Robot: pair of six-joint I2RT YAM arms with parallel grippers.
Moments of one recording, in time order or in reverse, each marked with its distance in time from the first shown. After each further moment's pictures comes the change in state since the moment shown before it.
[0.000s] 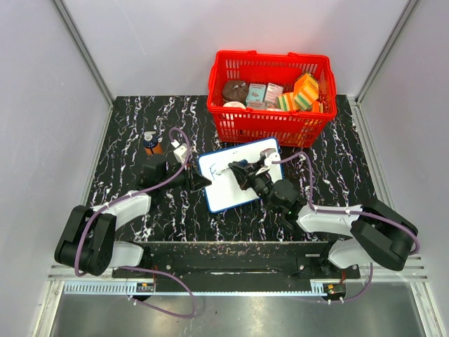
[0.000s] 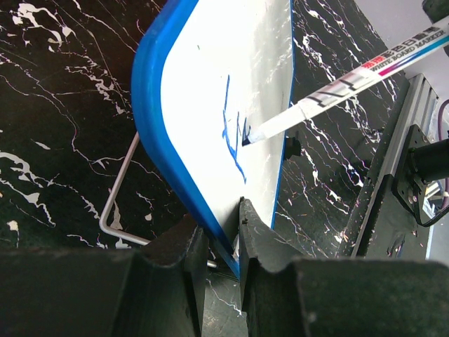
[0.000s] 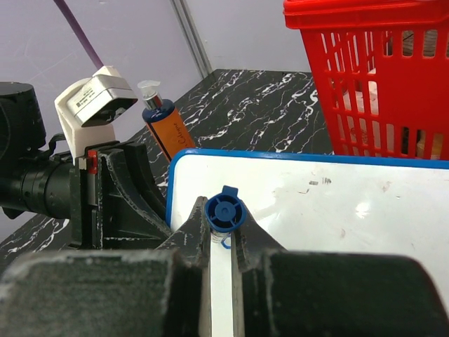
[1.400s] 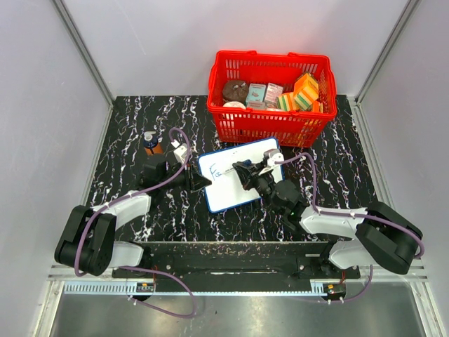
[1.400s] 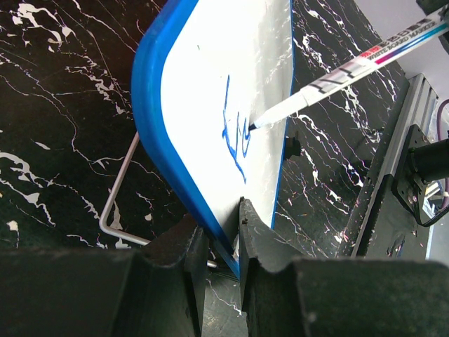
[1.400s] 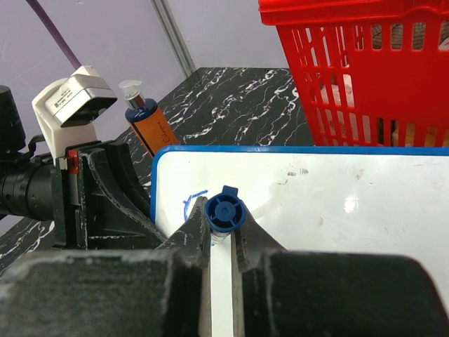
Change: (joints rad) left arm 0.000 0.000 0.000 0.000 0.000 0.000; right arm -0.003 -0.042 -0.023 -0.045 0.039 0.007
